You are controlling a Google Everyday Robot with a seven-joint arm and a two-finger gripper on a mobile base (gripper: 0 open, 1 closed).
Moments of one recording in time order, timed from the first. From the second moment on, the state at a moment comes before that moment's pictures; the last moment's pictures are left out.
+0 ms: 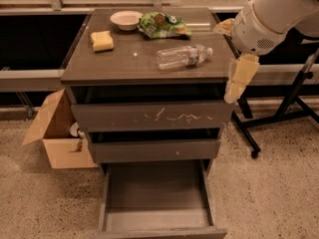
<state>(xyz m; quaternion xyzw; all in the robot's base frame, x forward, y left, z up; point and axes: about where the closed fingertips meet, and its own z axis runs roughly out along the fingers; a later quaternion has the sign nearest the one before) 0.571 -0.156 0.943 -0.70 0.67 0.00 0.25</state>
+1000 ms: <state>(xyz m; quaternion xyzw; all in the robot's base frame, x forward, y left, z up) 0.618 -0.141 0.925 -0.73 0.63 0.00 0.27</state>
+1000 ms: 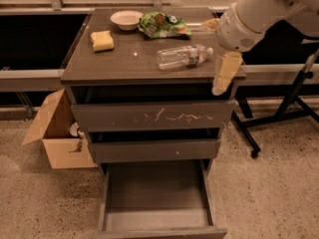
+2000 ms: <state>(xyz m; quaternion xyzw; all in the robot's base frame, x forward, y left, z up) 0.703 -0.116 0.880 -0.74 0.60 0.04 0.30</state>
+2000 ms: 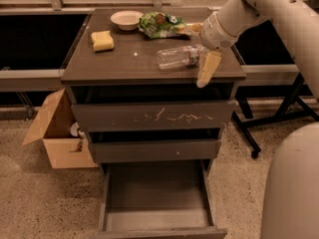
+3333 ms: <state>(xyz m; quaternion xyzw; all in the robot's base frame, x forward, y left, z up) 0.753 -0.093 0.829 -0.75 0.60 0.09 0.27</state>
